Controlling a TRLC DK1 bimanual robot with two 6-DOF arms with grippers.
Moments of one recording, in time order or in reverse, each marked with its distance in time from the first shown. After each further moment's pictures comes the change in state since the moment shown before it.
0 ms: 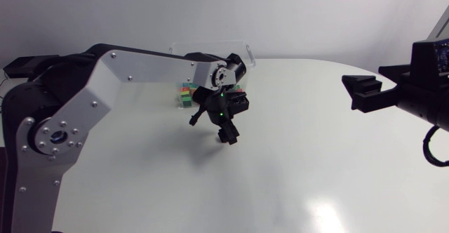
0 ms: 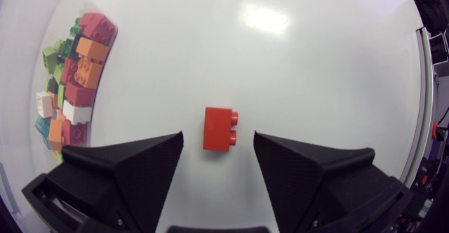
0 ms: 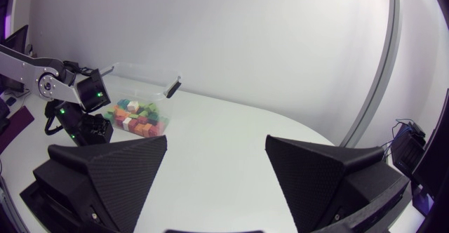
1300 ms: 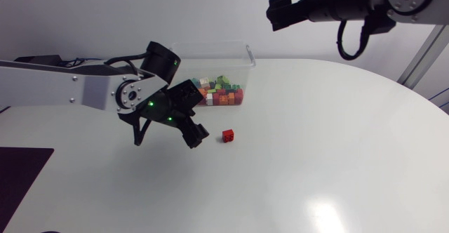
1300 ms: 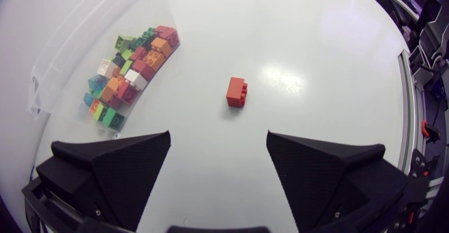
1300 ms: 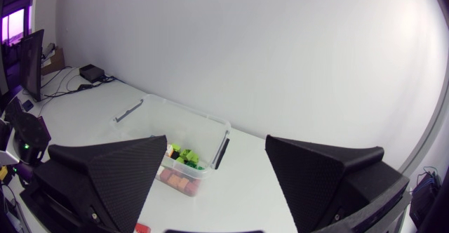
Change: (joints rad) left arm 0.141 -0.586 -0.726 0.521 0.149 -0.055; right arm 0.304 0.655 0.700 -0.065 0.092 0.026
